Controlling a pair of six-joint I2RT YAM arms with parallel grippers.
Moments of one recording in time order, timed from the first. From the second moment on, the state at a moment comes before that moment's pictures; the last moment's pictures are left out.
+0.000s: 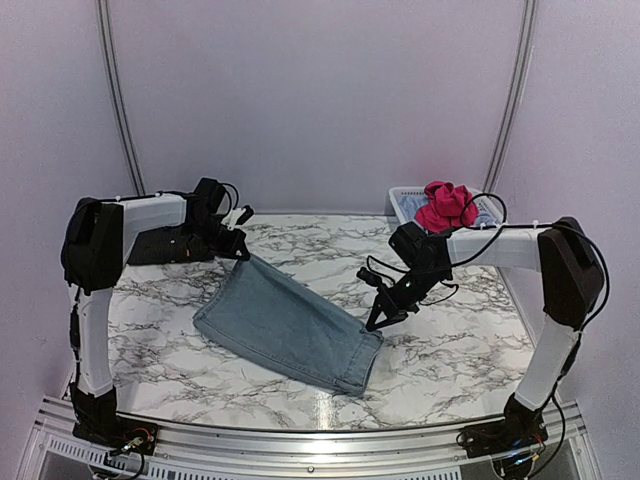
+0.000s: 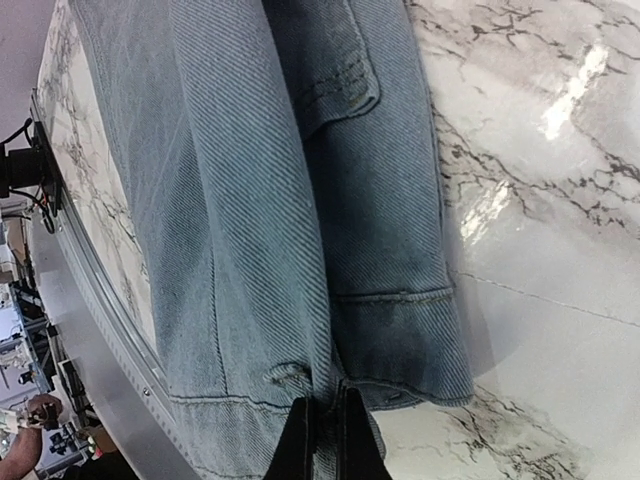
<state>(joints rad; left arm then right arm) -0.32 2.16 1.70 -0.61 0.39 0.06 0.55 1.80 1.20 -0.75 -0.63 0.07</state>
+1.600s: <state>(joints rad) -0.62 1.95 1.23 -0.35 0.11 -0.33 0.68 1.71 0.74 -0.31 -0.89 0.35</state>
